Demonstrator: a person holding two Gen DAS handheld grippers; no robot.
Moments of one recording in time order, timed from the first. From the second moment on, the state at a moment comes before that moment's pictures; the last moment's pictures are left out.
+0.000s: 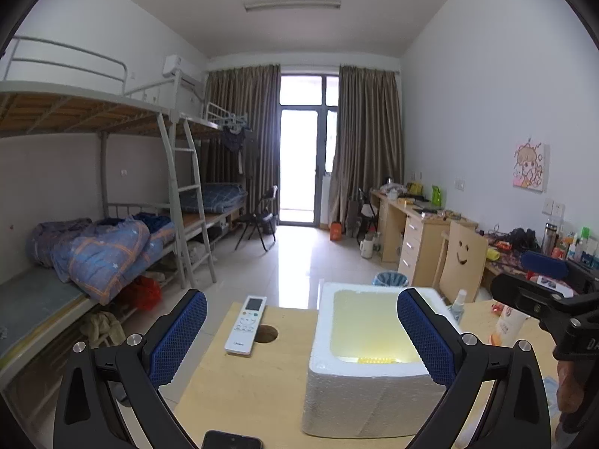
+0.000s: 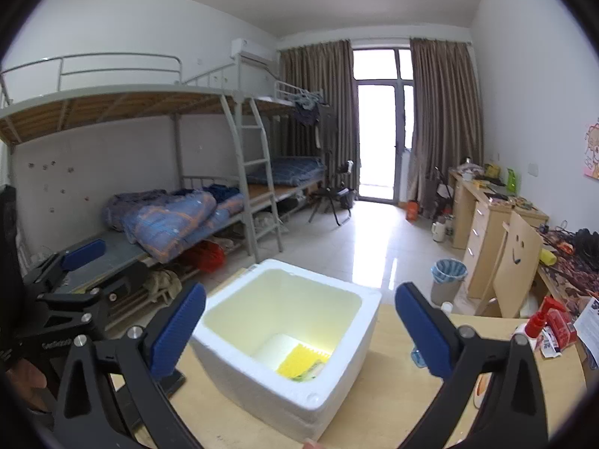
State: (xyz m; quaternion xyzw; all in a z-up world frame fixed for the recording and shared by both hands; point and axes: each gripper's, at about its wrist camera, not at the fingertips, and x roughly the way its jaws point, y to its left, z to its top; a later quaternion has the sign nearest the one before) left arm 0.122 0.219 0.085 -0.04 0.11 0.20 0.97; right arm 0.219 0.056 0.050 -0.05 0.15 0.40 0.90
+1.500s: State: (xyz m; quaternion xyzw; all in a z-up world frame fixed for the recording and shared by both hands) left arm -0.088 0.066 0.073 -0.04 0.04 0.22 0.97; right arm 0.031 -0.088 0.041 -0.02 0.03 0.46 0.89
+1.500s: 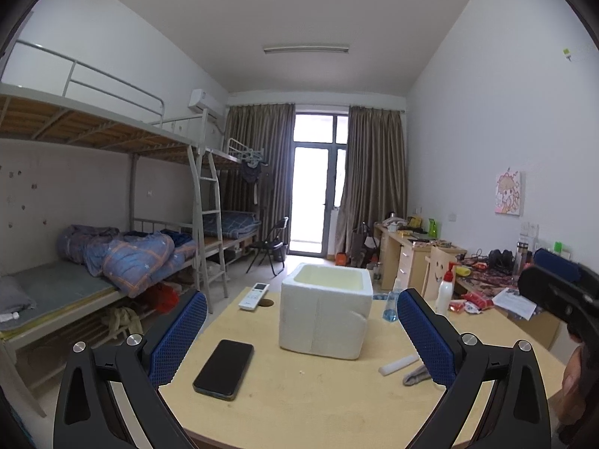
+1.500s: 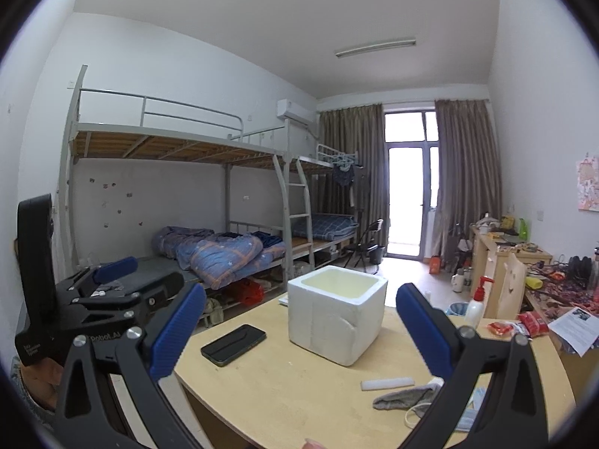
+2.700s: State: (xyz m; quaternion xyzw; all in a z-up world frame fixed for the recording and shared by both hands) left arm -0.088 0.079 -0.044 -0.08 0.05 0.21 0.97; right arm 0.030 -0.103 -0.064 0.00 0.07 0.35 0.93
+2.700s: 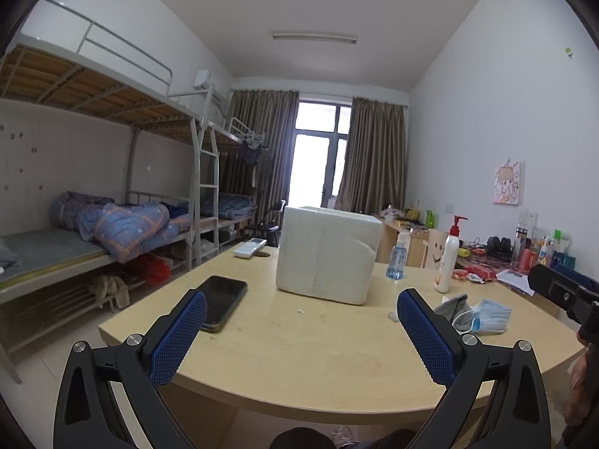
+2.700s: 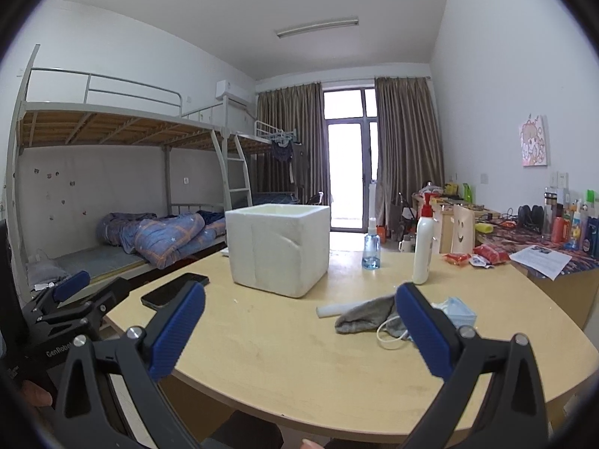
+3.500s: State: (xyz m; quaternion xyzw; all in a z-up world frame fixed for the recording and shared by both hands) left arm -0.032 0.049 -0.051 -0.06 0.08 0.16 0.98; right arm 0.070 -0.142 -0.077 0.02 0.12 0.30 0.95
